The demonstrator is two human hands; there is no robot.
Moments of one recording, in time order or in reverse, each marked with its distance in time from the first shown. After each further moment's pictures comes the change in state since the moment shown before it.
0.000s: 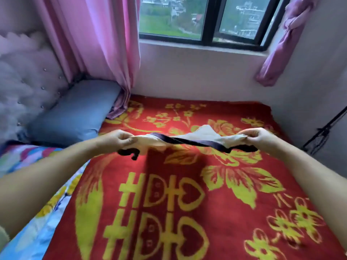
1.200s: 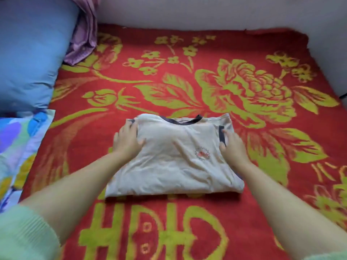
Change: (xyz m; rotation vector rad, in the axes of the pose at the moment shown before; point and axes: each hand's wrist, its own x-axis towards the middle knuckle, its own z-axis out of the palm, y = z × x) left_hand 0.176 -0.123 0.250 0.315 0.196 -0.231; right_hand 0.124 0.212 0.273 -0.293 0.148 0.263
